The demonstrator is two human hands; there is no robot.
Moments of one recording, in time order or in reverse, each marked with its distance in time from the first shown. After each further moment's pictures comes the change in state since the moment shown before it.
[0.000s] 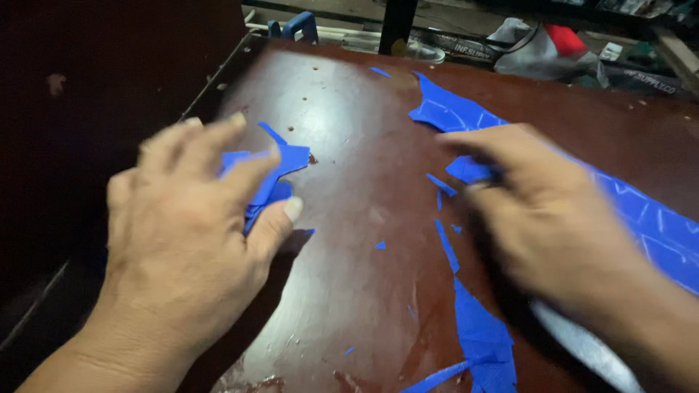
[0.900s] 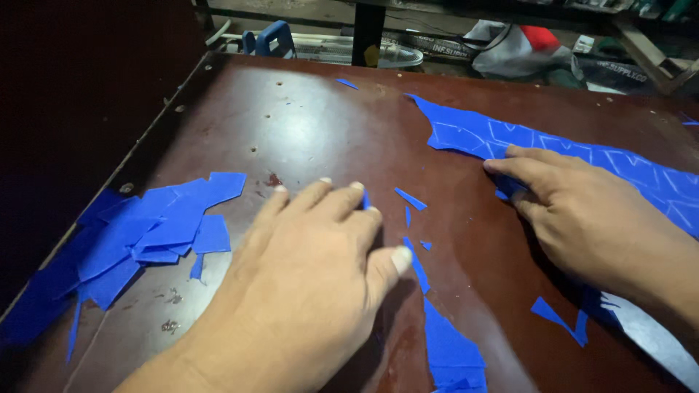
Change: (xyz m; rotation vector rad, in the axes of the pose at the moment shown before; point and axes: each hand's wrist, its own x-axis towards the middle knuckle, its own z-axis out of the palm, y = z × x) left_hand 0.026 0.091 0.024 -0.330 -0.344 0.211; right_hand 0.010 0.108 -0.037 -0.433 -0.283 0.267
